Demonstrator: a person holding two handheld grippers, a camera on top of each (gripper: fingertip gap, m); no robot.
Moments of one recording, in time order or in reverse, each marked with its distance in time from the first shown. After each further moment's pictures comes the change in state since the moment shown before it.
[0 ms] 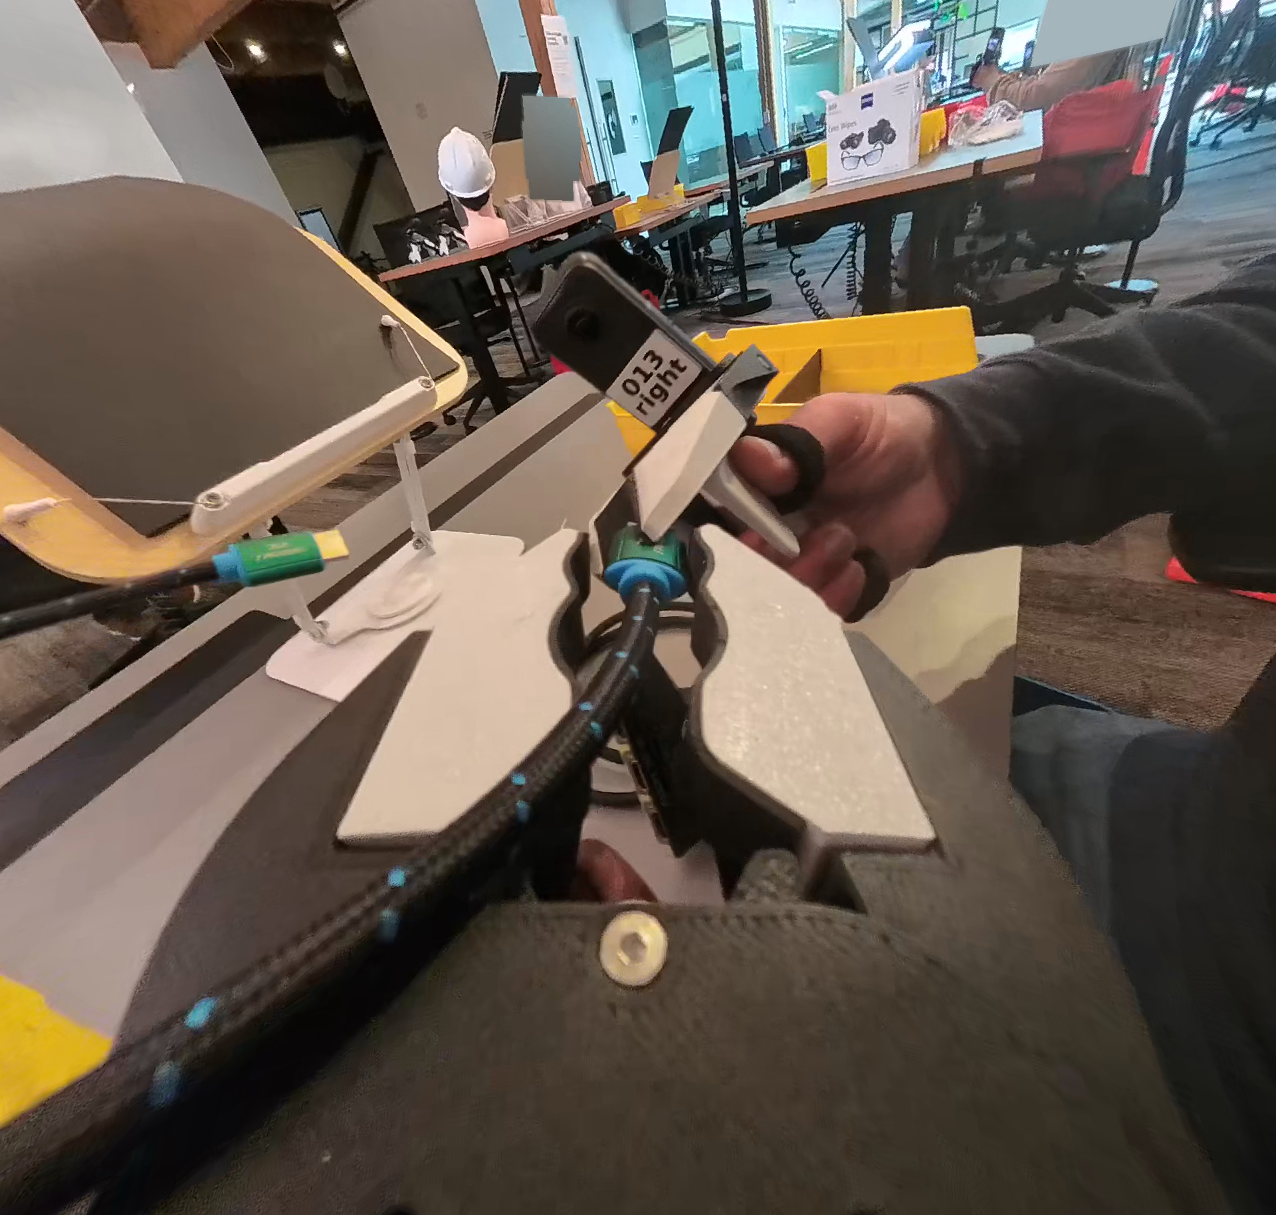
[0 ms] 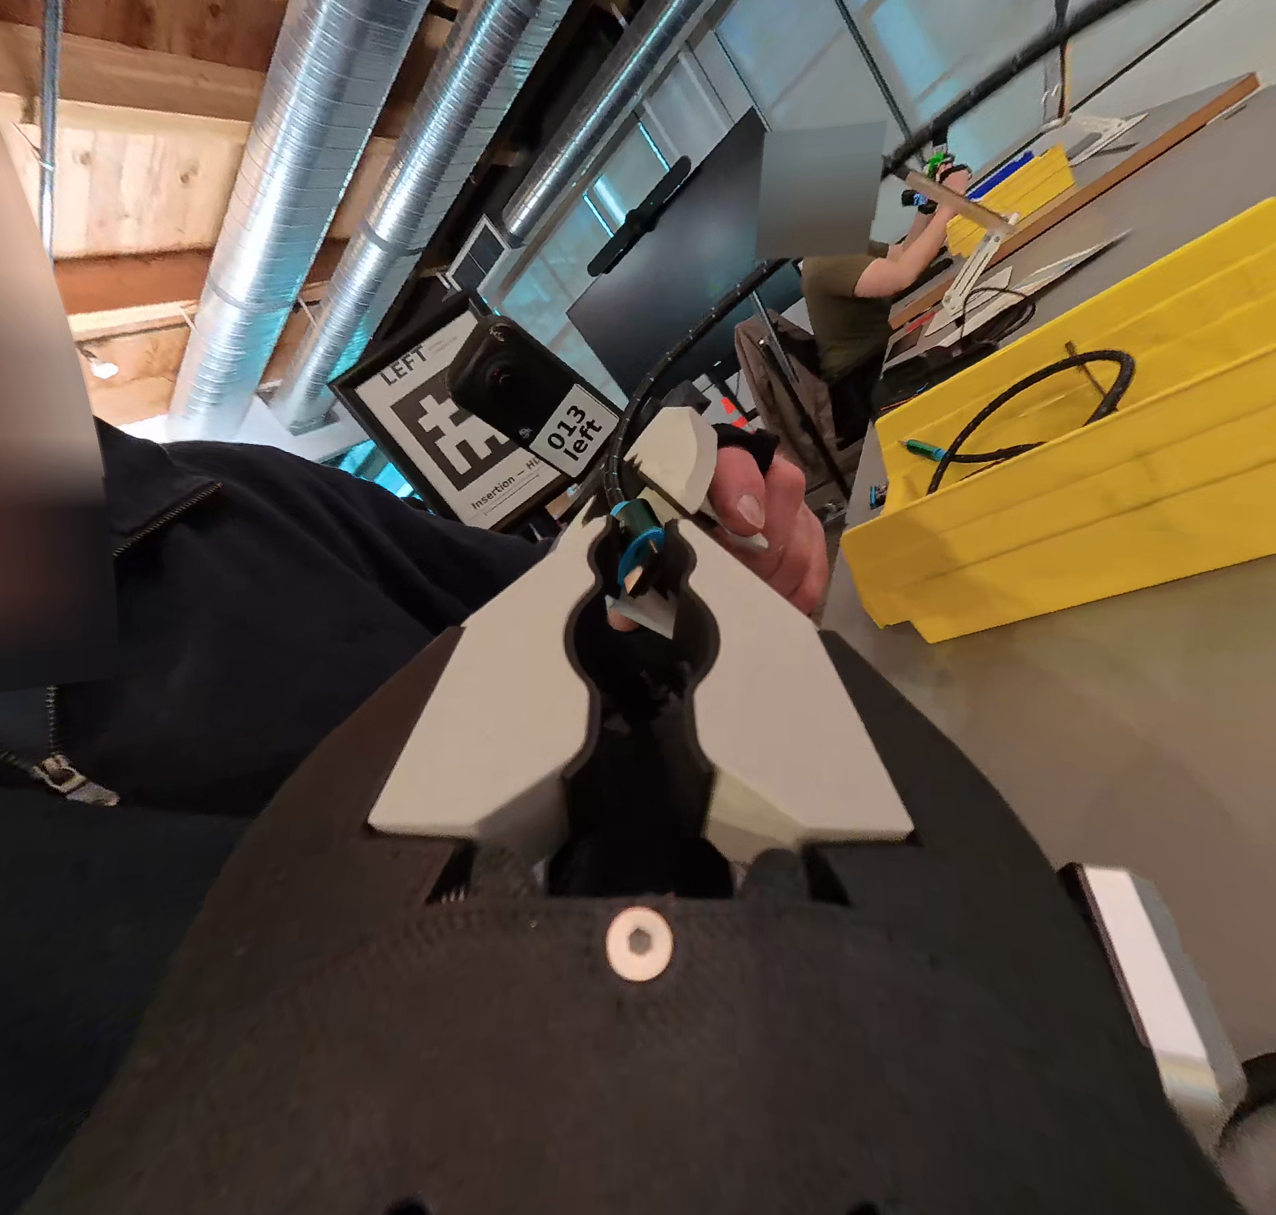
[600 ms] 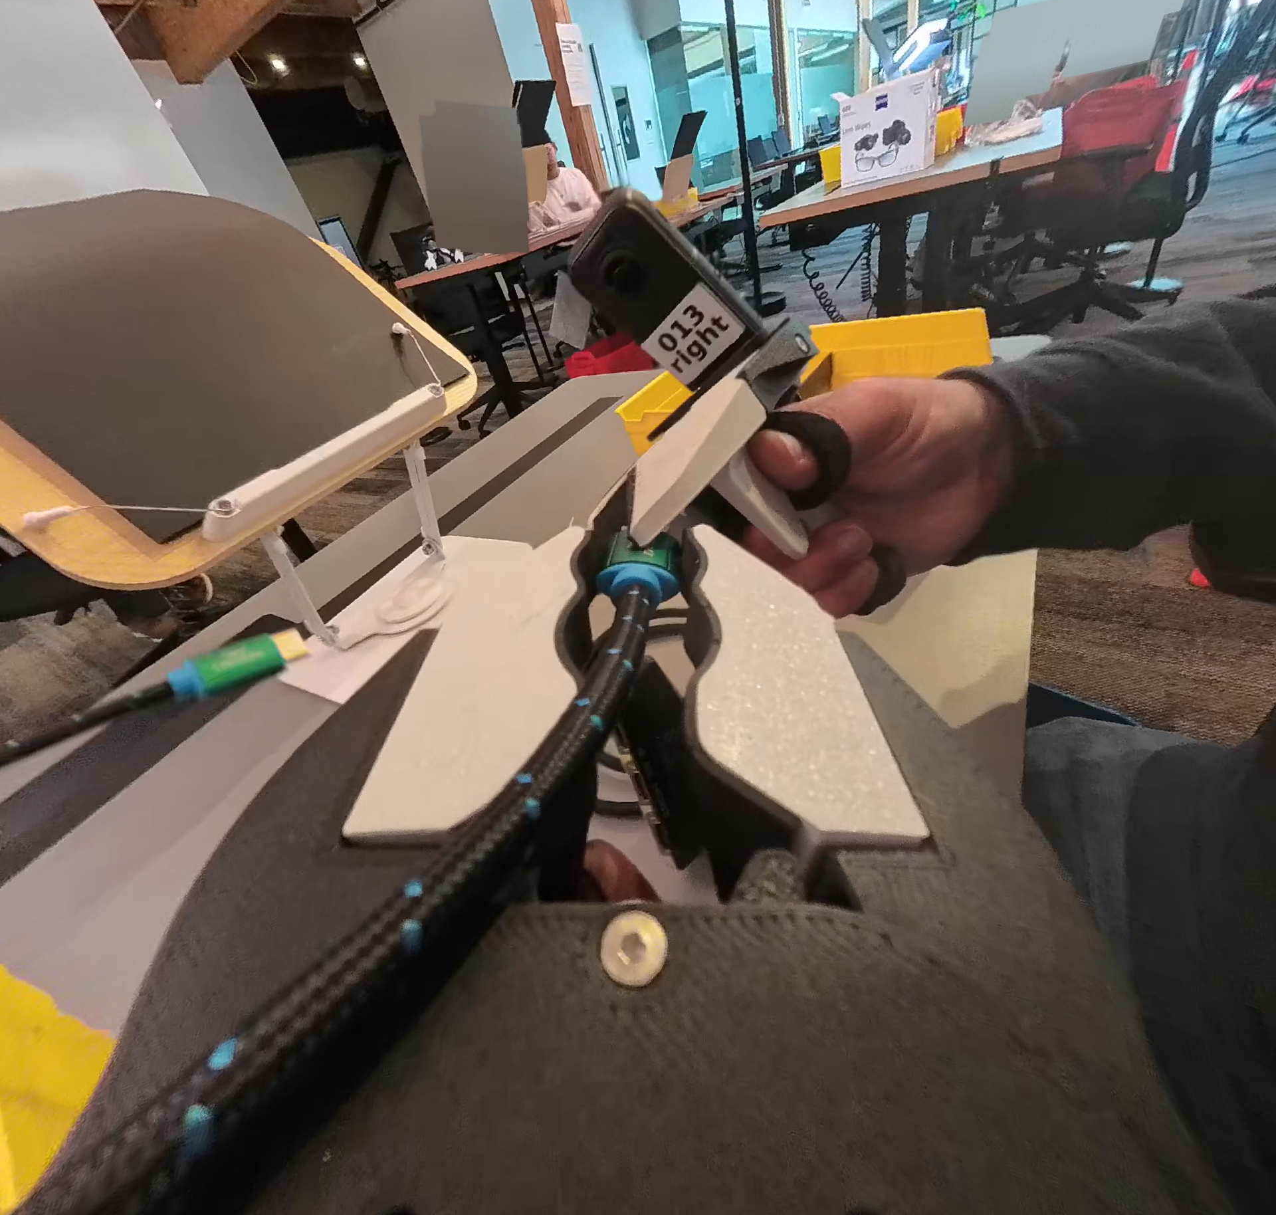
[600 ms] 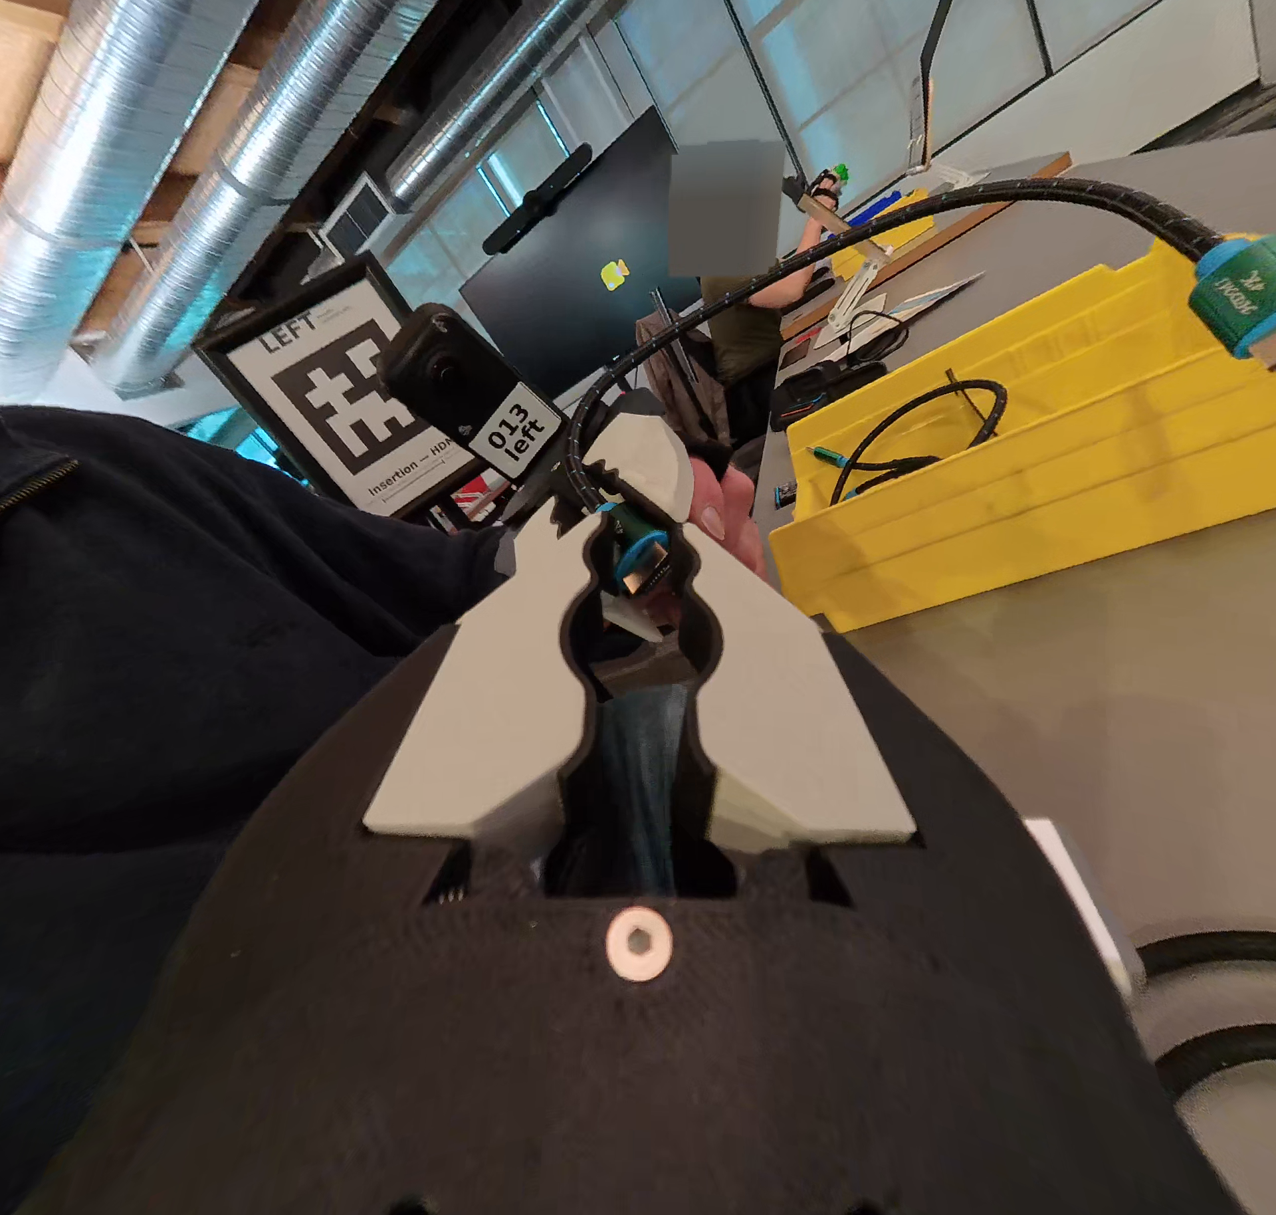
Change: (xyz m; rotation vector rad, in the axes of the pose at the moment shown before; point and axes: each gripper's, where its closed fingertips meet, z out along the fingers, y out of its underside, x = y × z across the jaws) left arm 0.001 -0.001 0.003 0.007 -0.021 0.011; right arm 0.001 -0.001 -0.003 -0.015 0.159 -0.116
